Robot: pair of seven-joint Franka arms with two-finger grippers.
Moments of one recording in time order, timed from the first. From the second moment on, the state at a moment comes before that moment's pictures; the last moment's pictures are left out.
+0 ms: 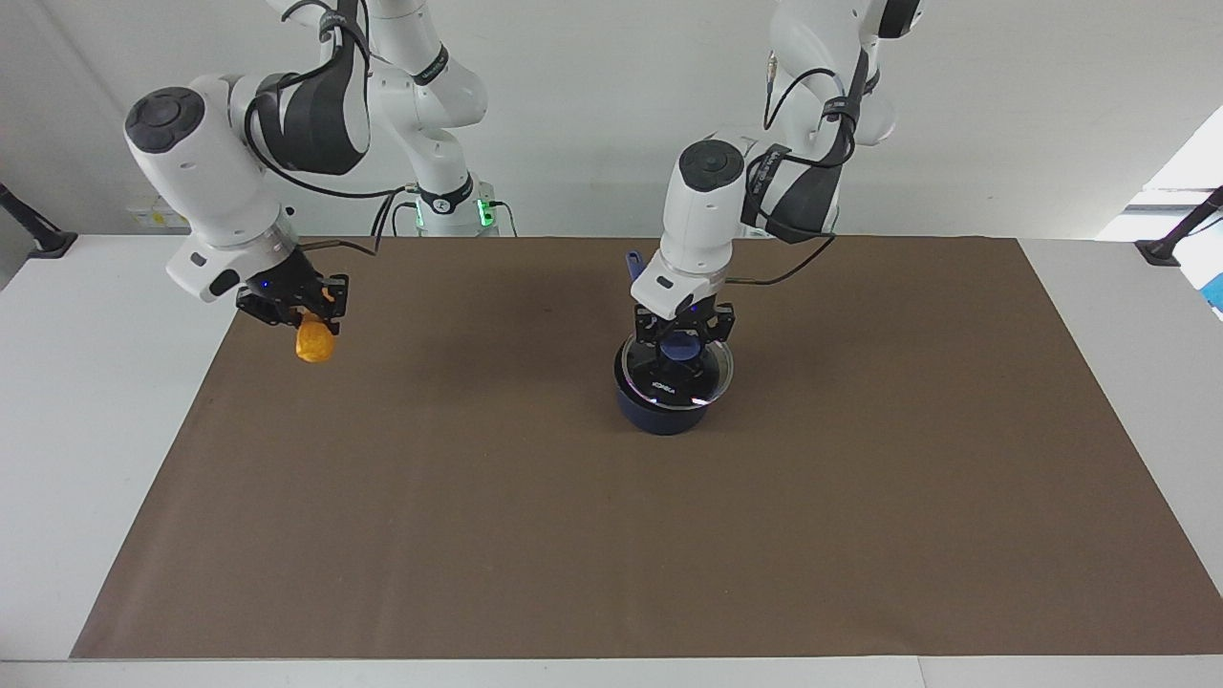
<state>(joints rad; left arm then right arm) -0.63 0.25 0.03 -1.70 0.00 2.00 -0.59 0.03 0.05 -0.09 -1.75 0.00 1.74 -0.19</state>
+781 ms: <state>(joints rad) -0.31 0.20 0.04 -1.71 0.00 1.95 -0.30 0.41 0.21 -0.08 -1.59 -0.03 1.72 0.32</state>
